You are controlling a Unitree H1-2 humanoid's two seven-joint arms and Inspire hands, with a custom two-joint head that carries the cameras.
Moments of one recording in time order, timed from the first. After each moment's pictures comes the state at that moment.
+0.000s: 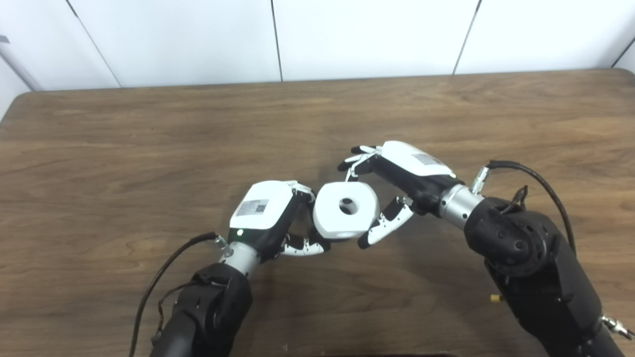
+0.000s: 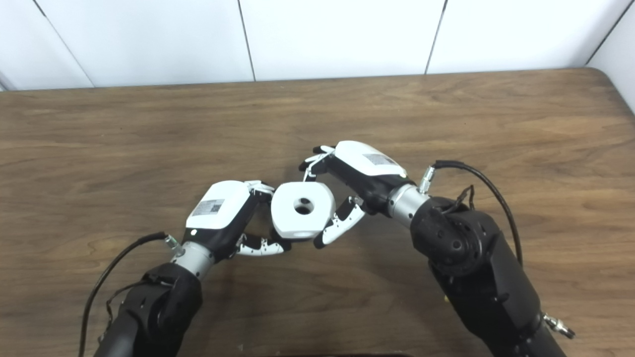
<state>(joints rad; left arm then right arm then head) -0.02 0.18 -0.43 -0.39 1.02 0.30 -0.41 -0.27 -0.32 0.37 -0.55 -0.71 0.46 0.71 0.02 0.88</state>
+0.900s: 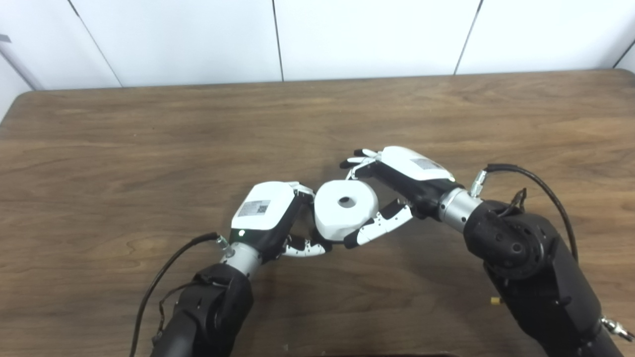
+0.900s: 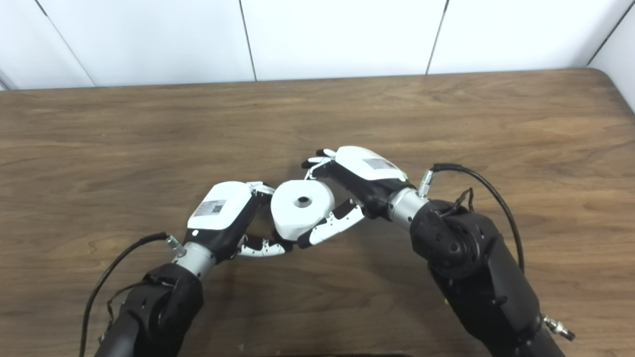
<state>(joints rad) -0.02 0.18 -0.44 -0.39 1.03 0.30 -0.41 -0.27 -0.32 0.38 -0.55 -0.75 0.46 0.74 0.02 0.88</state>
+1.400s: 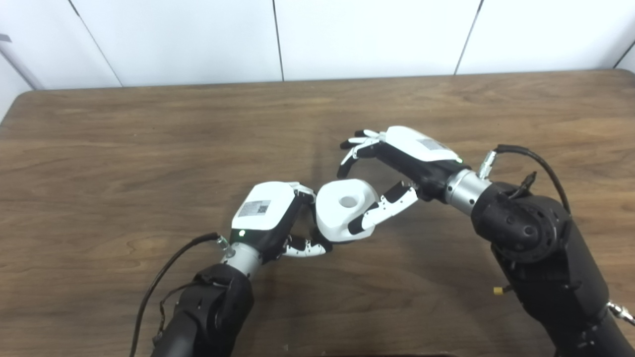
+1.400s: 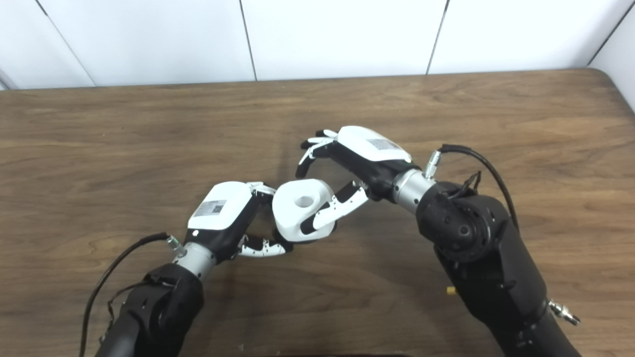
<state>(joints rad) -0.03 0.18 -0.45 -0.39 1.03 0.30 -0.41 -0.34 -0.34 0.34 -0.58 -0.72 0.47 0.77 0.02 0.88</state>
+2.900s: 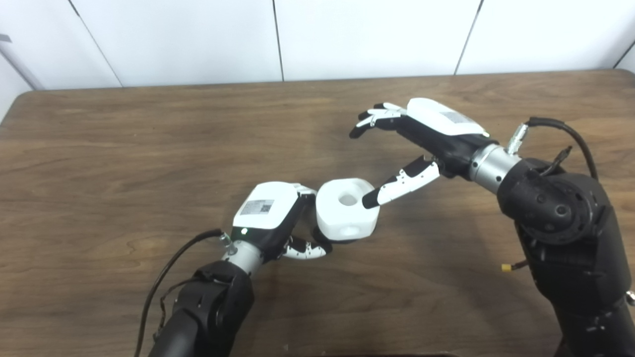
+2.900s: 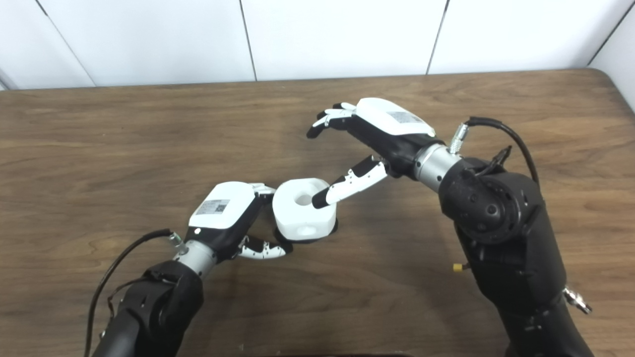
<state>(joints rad) -0.05 0.18 -0.45 -0.43 1.11 0.32 -0.54 -0.39 -0.33 0.21 -0.63 -0.77 0.47 0.91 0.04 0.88</state>
